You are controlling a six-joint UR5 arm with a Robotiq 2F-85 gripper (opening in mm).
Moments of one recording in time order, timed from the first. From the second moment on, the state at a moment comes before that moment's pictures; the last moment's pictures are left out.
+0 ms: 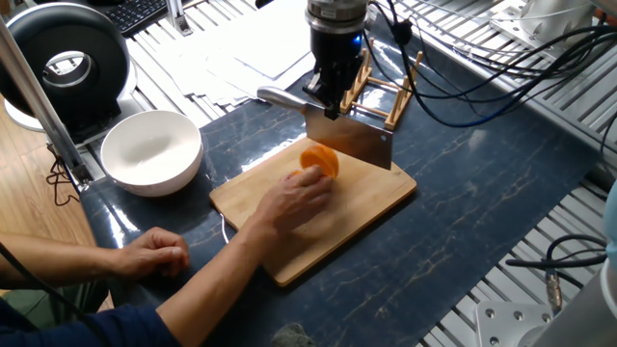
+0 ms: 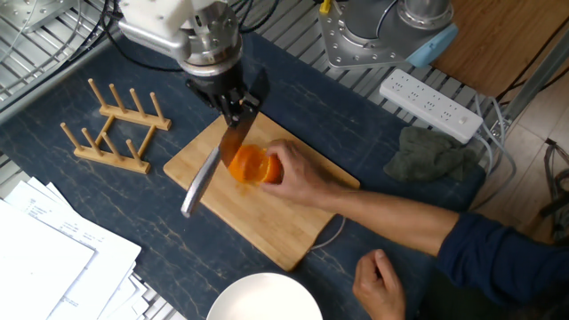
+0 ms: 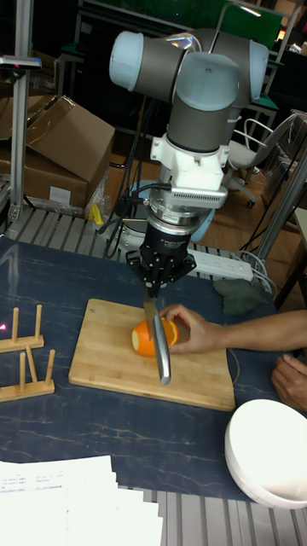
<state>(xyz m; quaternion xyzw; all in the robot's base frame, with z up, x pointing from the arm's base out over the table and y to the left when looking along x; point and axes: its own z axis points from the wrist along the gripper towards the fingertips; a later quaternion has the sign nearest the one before) 0.505 0.021 0.172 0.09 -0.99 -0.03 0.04</state>
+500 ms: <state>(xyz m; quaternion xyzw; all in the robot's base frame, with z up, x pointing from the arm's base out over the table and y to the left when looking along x) 0.506 0.018 0.173 0.12 -0.99 -0.02 0.04</state>
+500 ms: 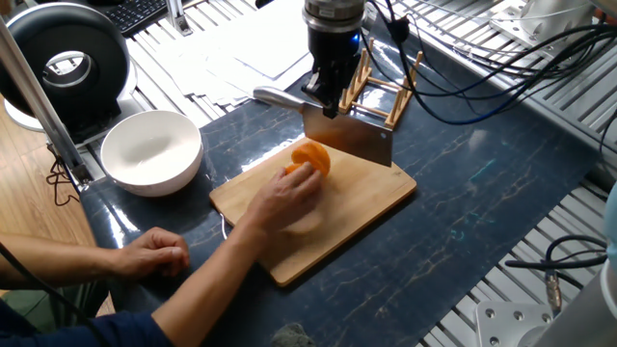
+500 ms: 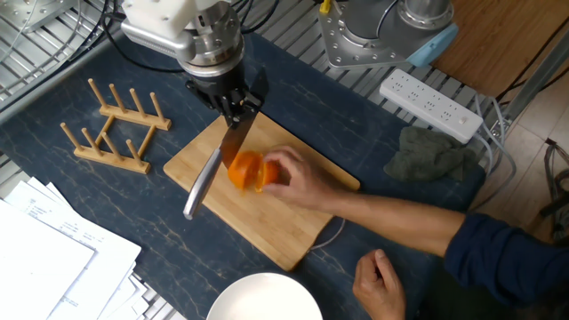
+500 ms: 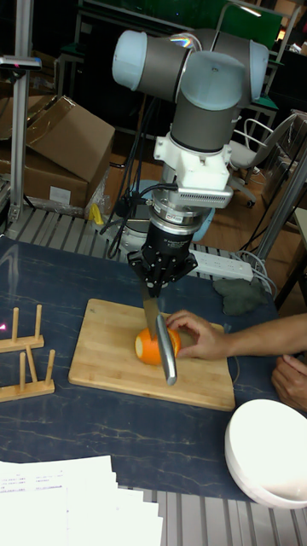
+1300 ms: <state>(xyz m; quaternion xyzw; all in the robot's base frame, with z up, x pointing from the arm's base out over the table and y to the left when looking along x) 0.508 0.042 0.174 0.12 -0.99 -0.04 0.04</state>
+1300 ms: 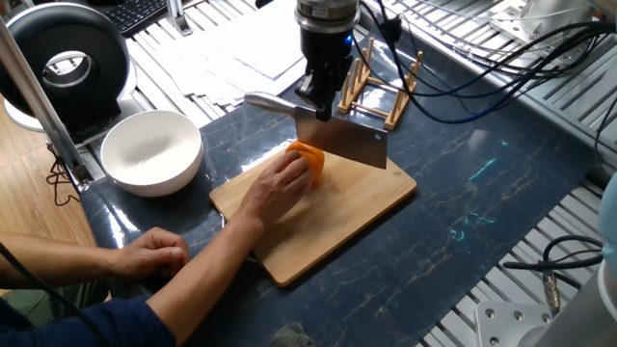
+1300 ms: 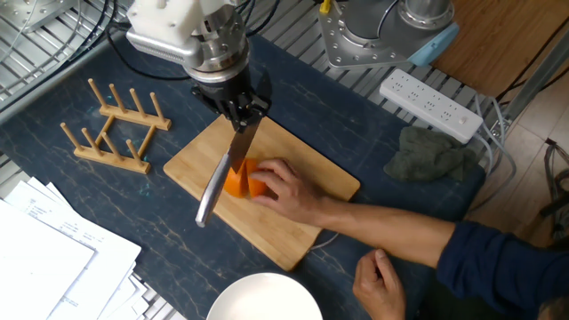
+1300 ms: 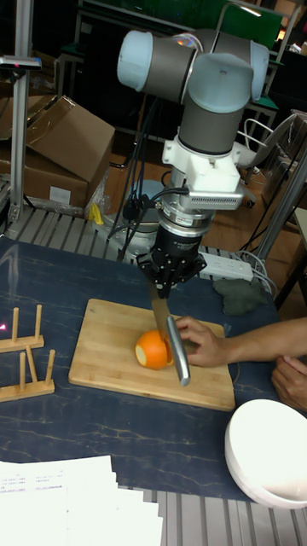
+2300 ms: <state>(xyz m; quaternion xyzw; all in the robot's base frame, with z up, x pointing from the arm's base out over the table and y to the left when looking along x) 0.520 0.053 0.162 0.17 -0.99 -0.03 0.02</state>
